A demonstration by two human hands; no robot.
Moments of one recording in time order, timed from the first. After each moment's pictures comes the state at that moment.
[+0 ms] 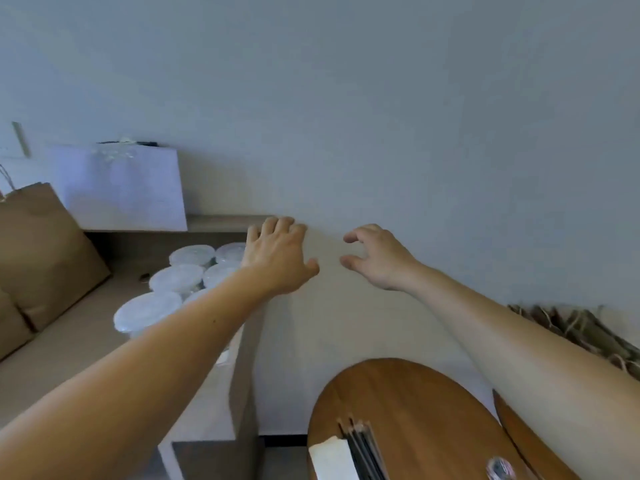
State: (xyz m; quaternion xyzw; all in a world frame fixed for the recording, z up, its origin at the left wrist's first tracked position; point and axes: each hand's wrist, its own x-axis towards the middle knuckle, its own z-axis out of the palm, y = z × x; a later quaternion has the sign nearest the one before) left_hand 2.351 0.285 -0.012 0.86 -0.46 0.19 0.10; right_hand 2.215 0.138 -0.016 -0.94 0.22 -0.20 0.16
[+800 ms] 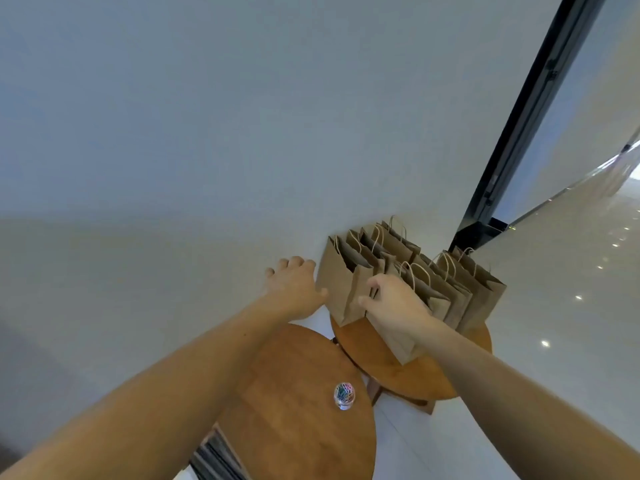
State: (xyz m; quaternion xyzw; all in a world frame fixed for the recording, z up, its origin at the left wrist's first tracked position) left_hand 2.150 -0.040 -0.165 0.71 -0.70 -0.08 0.06; right_hand 1.944 -0.061 -0.192 -0.76 0.60 -0.16 0.19
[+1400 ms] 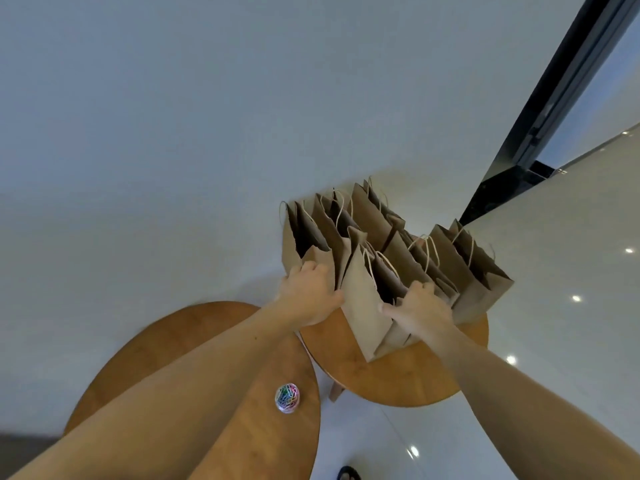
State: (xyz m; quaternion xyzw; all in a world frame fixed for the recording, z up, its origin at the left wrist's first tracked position) left_hand 1.972 -0.200 -0.258 0.72 -0.66 -0.20 0.03; right_hand 1.759 -0.246 -0.320 -0.67 0.72 0.04 0.16
